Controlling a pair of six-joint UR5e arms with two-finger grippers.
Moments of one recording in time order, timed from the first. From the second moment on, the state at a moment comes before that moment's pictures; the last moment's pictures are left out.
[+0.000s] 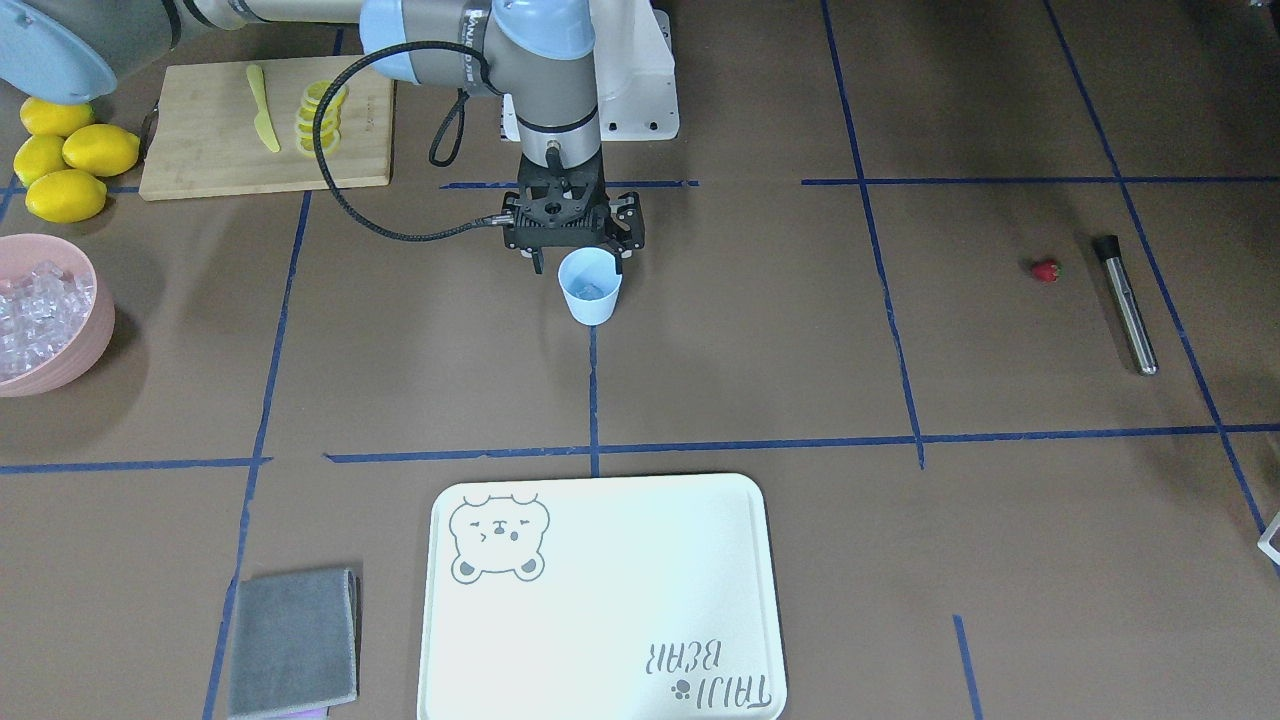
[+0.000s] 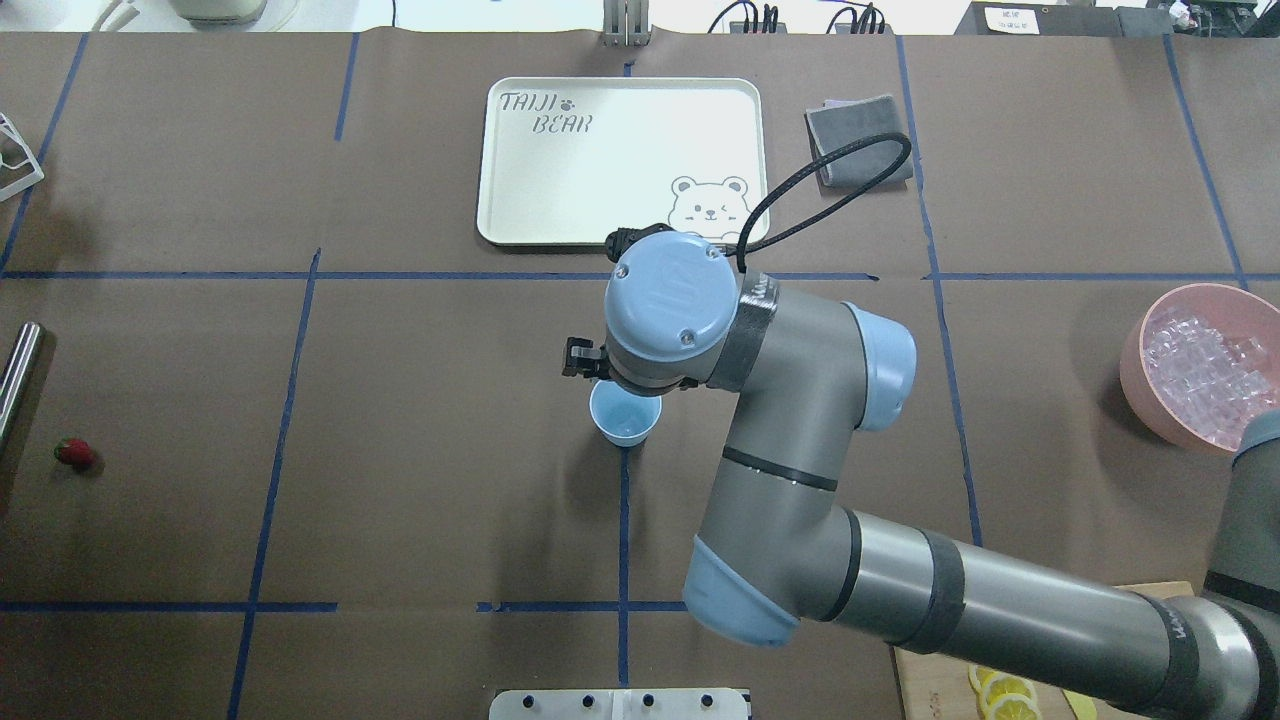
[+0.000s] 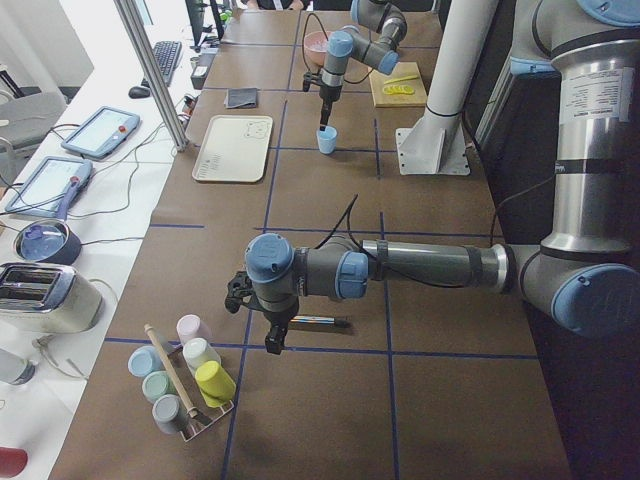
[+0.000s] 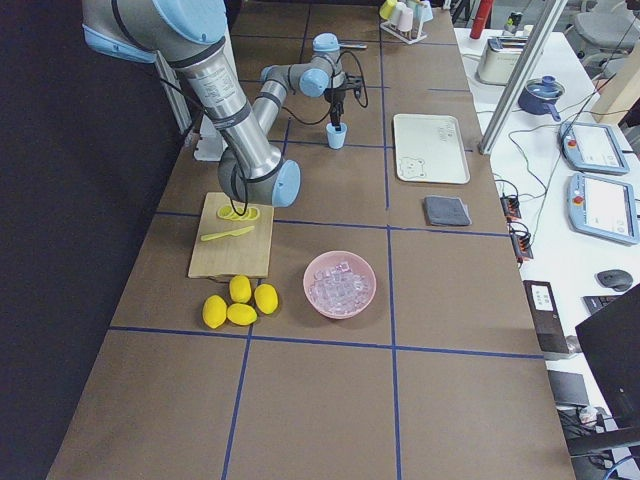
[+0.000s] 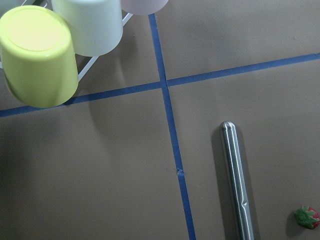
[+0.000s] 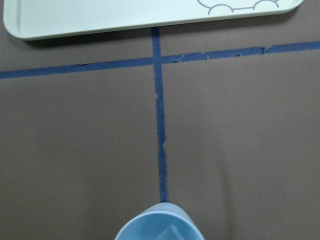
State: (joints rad) left arm -1.55 -1.52 -1.66 -1.58 -2.37 0.14; right arm 0.48 -0.81 1.70 -1.64 1.76 1.32
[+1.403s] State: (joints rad) left arm -1.55 -1.52 -1.66 -1.58 -2.37 0.14; right arm 1.11 -1.68 1.94 -1.30 2.23 0.27
